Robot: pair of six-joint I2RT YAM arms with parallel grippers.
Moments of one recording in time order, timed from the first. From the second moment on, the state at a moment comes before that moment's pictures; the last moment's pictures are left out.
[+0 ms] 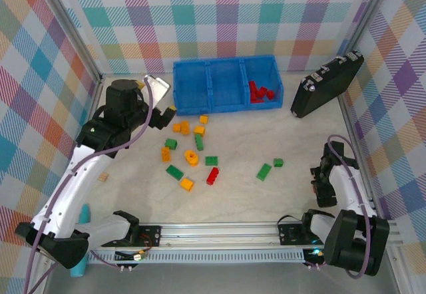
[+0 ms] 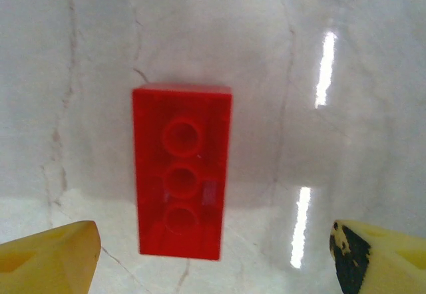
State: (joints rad) left arm -0.41 1.14 1.38 -0.71 -0.11 0.42; right arm -0.26 1.07 0.56 -0.94 0.13 1.25
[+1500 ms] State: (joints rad) left arm -0.41 1.26 1.49 -0.71 -0.13 0.44; right arm -0.04 1.45 1.46 -0.70 0.08 0.68
